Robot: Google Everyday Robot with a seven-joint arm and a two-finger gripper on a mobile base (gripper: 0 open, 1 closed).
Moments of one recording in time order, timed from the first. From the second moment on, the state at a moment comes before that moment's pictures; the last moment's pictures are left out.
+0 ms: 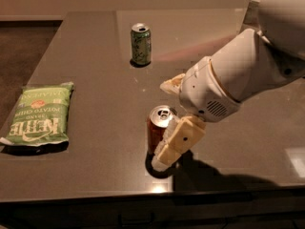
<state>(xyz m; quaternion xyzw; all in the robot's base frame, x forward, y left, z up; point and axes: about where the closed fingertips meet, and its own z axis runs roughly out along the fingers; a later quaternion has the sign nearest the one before) 0.392 -0.027 0.921 -0.62 0.71 0.21 0.27</state>
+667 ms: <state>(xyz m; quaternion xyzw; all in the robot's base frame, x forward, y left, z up) 0.395 -0.025 0.911 -0.61 0.71 0.22 0.26</state>
